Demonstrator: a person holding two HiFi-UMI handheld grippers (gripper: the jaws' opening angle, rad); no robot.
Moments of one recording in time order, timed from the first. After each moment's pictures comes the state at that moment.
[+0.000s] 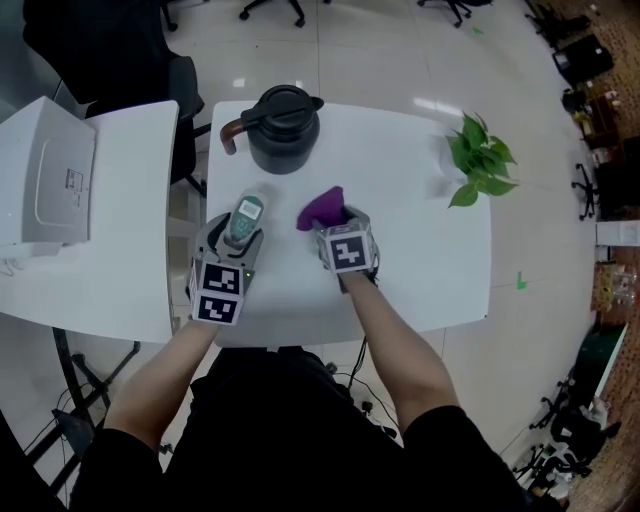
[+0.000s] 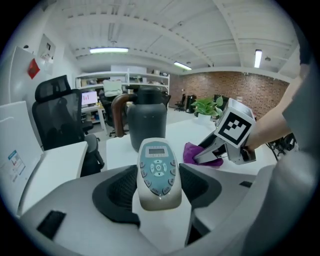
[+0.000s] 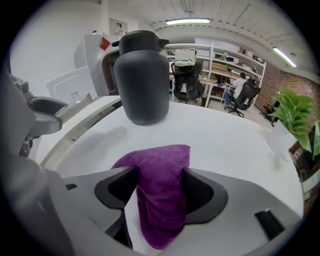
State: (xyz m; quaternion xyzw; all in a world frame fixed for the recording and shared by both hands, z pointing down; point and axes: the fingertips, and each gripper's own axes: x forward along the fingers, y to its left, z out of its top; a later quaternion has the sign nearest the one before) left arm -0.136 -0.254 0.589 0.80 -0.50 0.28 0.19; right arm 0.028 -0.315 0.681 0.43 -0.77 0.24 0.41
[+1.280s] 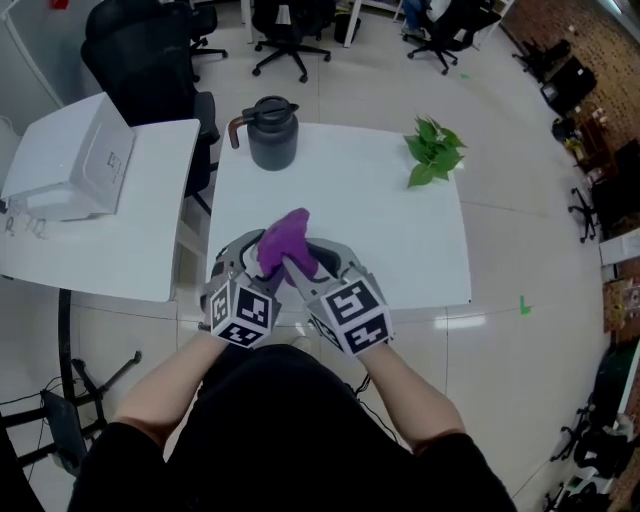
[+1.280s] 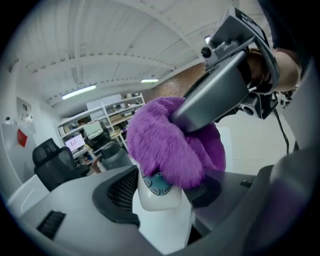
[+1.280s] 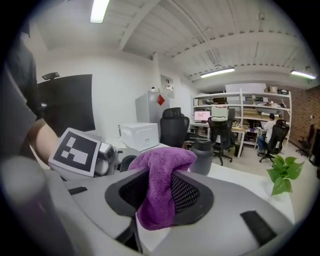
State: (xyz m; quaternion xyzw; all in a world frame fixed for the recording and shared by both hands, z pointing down) left arm -0.012 -0.104 0.479 0.83 -0.45 0.31 -0.03; right arm 0.004 -0.096 0.416 0.28 -0.93 0.09 0.21
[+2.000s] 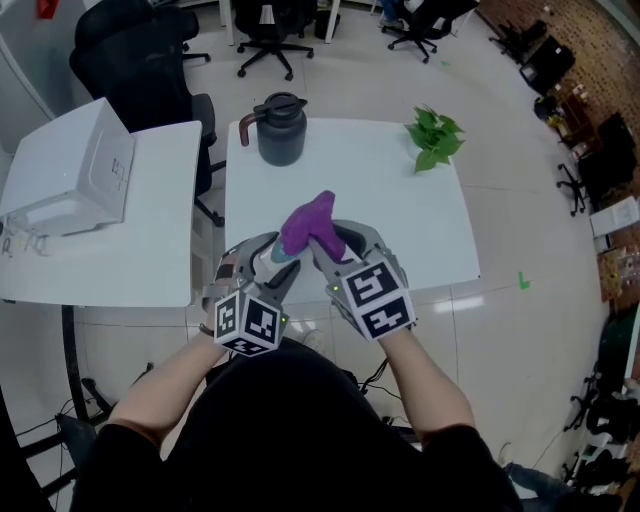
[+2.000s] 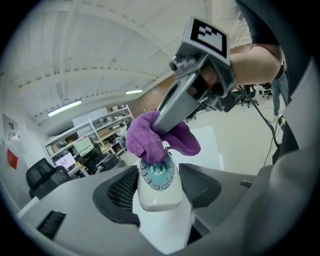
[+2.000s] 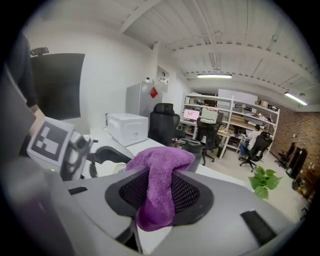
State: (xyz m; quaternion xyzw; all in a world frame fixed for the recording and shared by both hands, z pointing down) left arm -0.044 -0.065 0.449 0.86 -0.38 0.30 -0.12; right arm -0.017 -0.096 0.393 0.35 -0.90 0.06 0.27
